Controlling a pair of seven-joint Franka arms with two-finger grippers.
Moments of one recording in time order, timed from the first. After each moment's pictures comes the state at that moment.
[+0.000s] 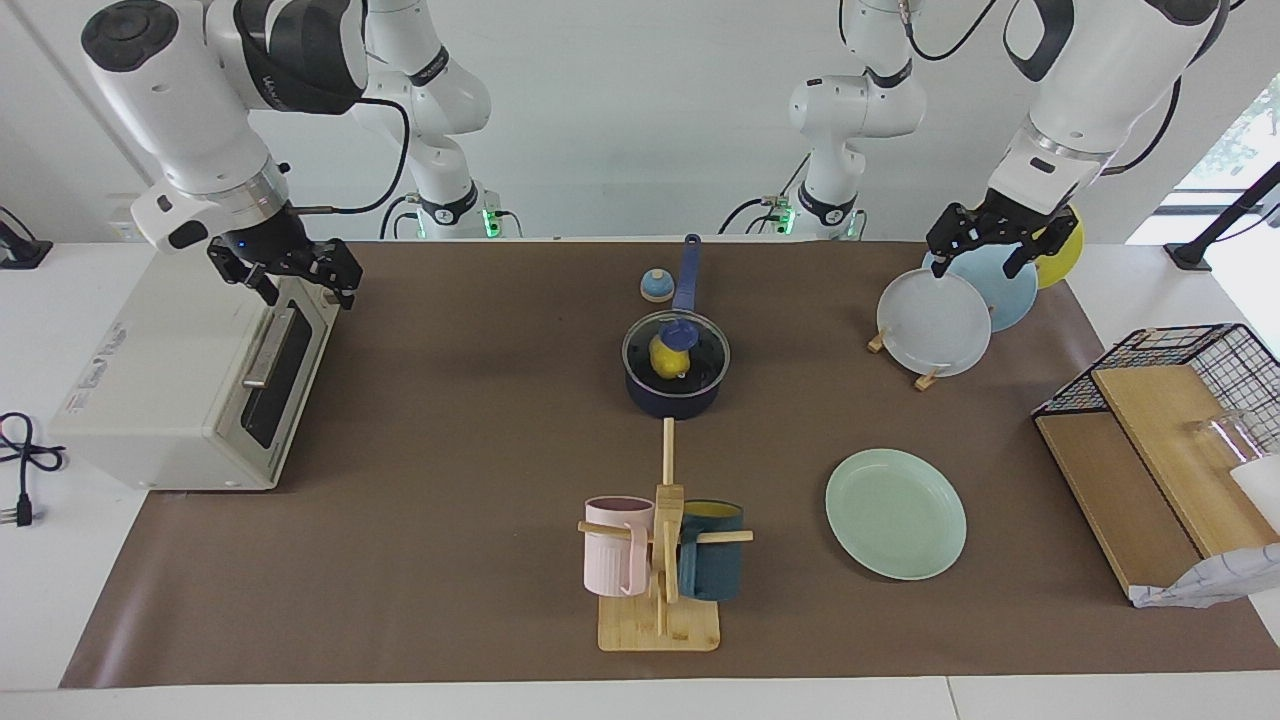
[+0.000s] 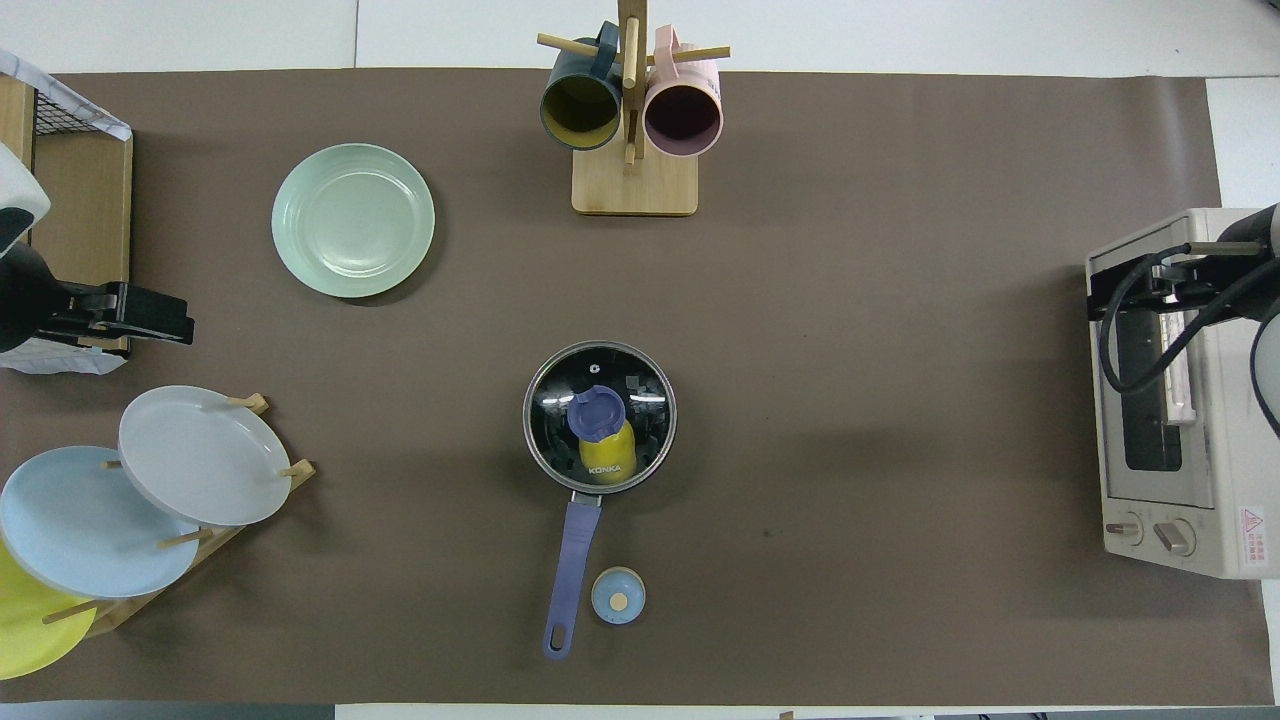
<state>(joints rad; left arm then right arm) -0.11 -0.07 0.00 -1.68 -0.01 1.60 -0.02 -0.02 0.01 -0.01 -1.67 -0.02 1.63 0.05</state>
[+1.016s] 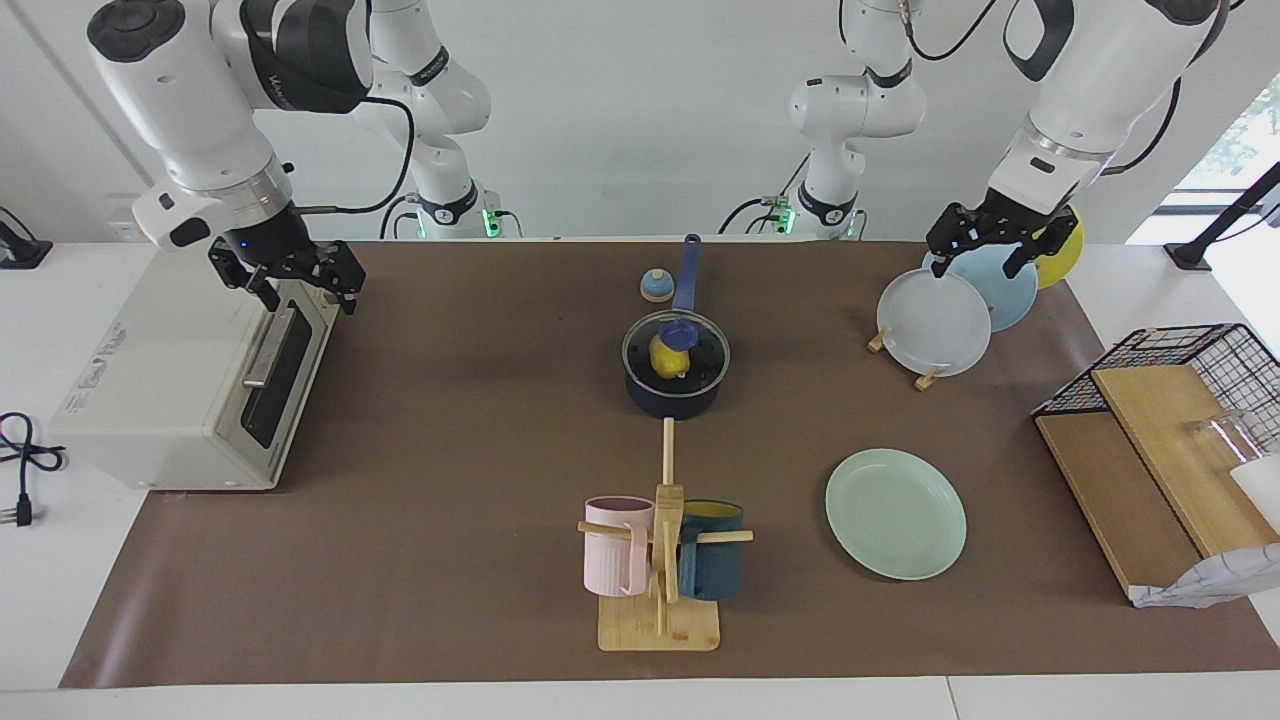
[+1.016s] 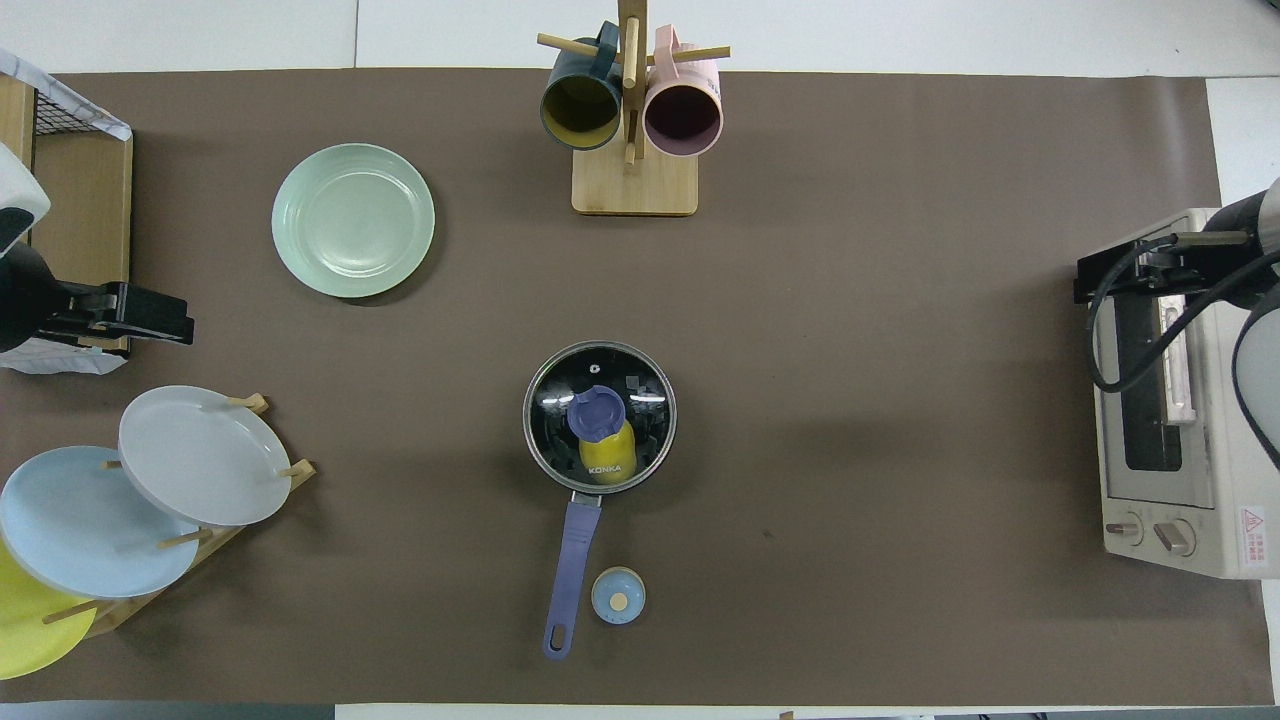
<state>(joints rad) -0.11 -0.07 0.00 -1.68 -0.01 1.60 -0.02 0.00 0.01 0.01 -1.67 -0.01 1.69 0.05</state>
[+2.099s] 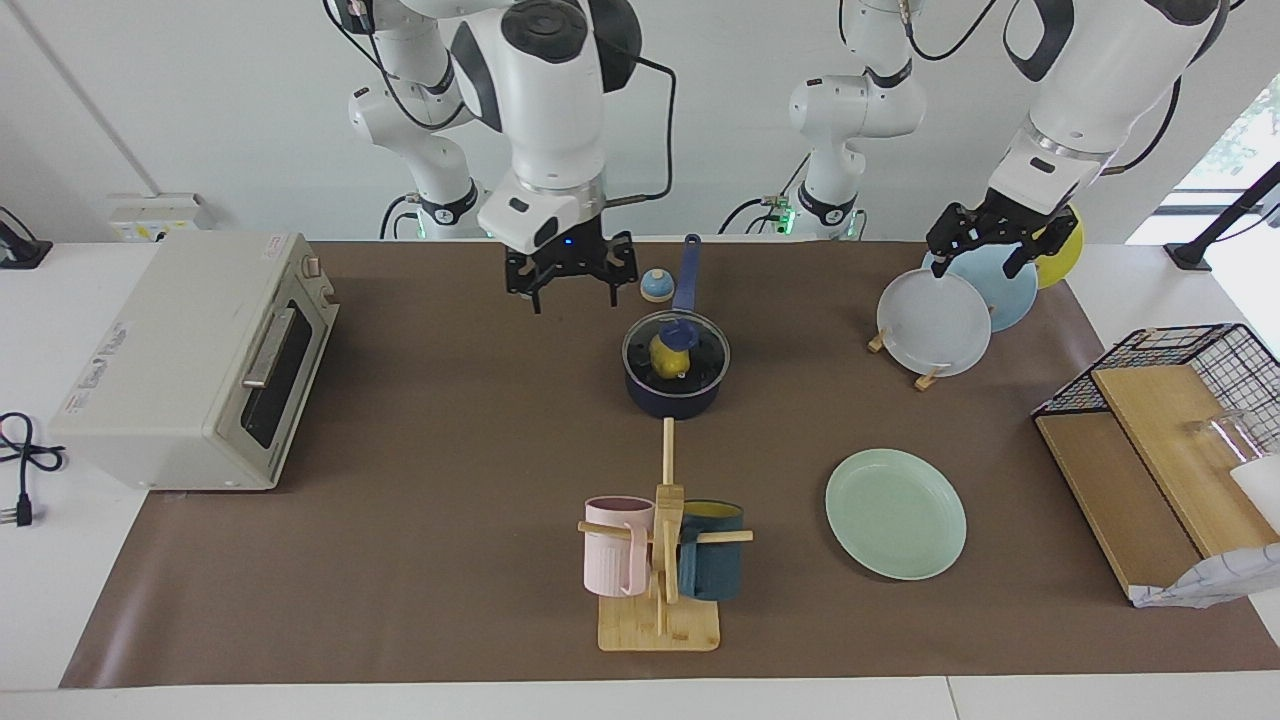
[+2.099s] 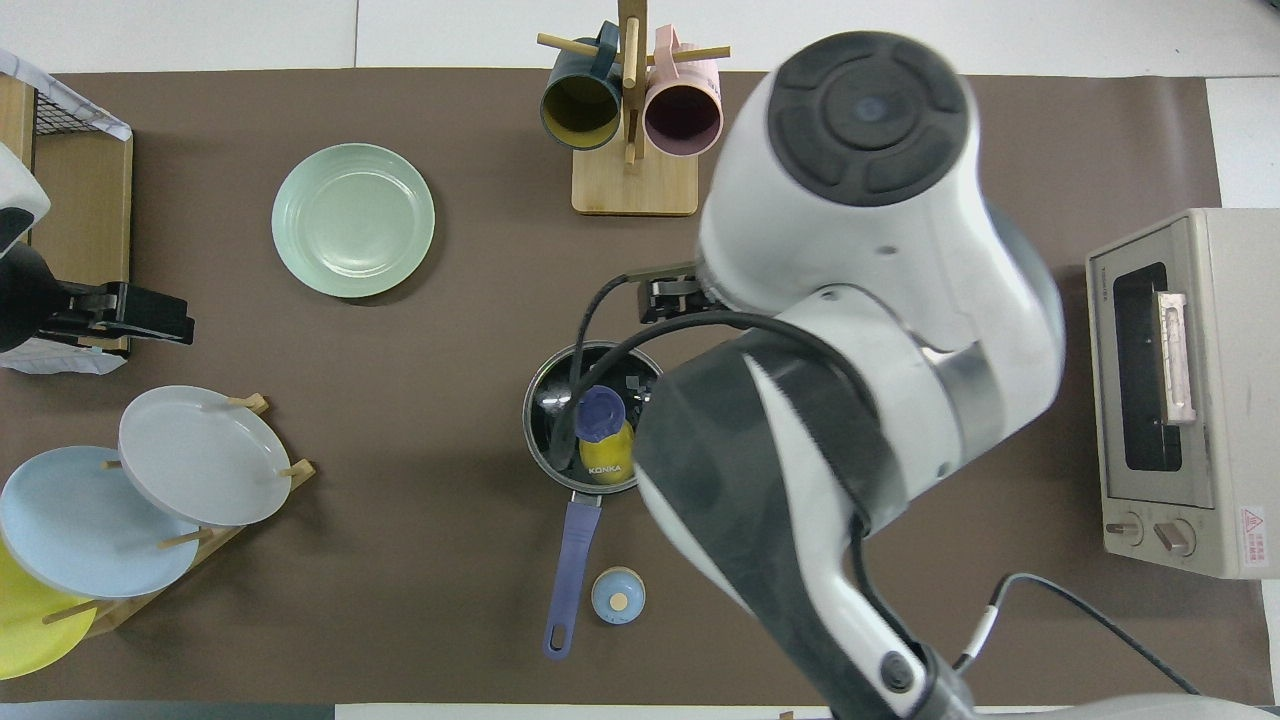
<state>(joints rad) -0.11 -0.07 0.00 -1.68 -0.01 1.60 -0.02 0.52 0.32 0.03 -1.29 0.00 1.63 0.50</state>
